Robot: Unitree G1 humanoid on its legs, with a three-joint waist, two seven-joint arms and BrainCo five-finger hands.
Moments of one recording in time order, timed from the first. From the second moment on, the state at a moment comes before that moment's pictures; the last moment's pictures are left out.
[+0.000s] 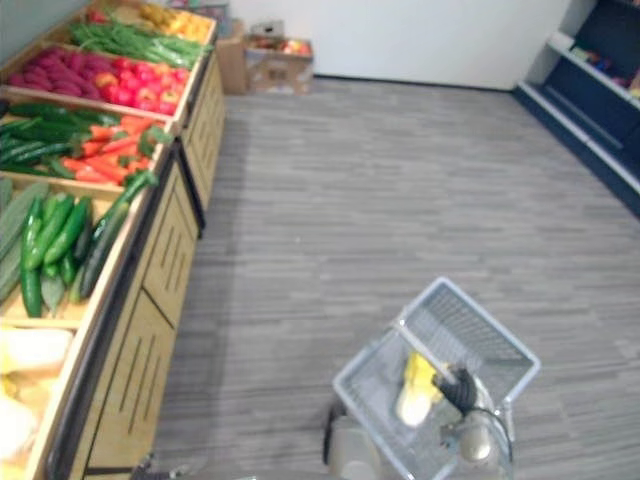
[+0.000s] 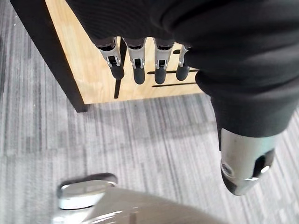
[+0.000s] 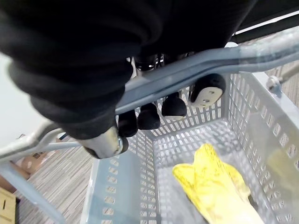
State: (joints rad) left arm 0.20 0.11 0.21 0.95 0.28 -0.05 0.24; right arm 0.20 -0.27 -0.26 0.51 -0.47 -0.13 -0.17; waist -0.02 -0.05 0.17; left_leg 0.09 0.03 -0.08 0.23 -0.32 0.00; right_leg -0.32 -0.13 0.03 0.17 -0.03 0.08
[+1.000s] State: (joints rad) left arm 0.23 0.05 0.21 0.90 0.26 -0.06 0.26; right arm 0.18 -0.30 -0.19 0.56 -0.46 -0.11 -0.17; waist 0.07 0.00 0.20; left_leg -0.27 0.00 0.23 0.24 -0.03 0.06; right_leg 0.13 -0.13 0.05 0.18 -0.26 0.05
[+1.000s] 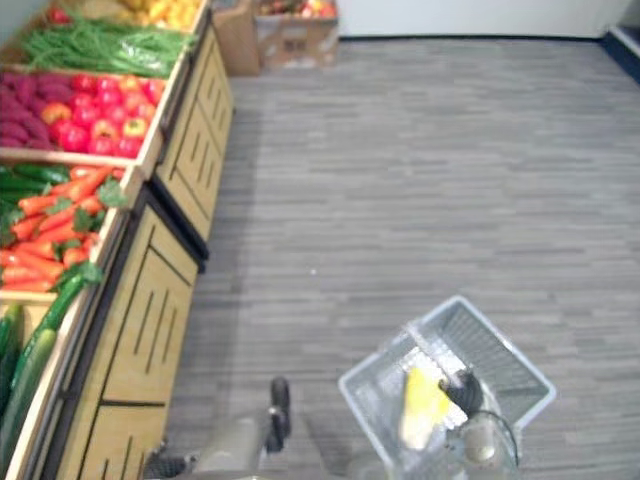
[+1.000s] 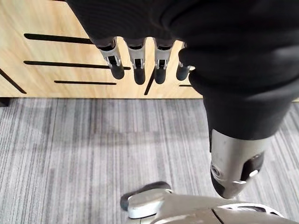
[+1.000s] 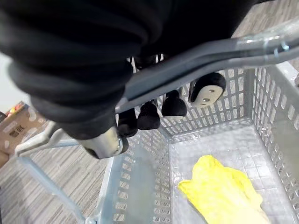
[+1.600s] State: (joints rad) left arm 0.20 0.07 0.24 0.95 0.28 -0.04 0.24; right arm 0.22 -0.23 -0.27 0.56 -0.46 -0.11 -0.17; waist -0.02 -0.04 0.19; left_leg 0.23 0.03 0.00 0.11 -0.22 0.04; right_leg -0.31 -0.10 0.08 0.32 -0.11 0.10
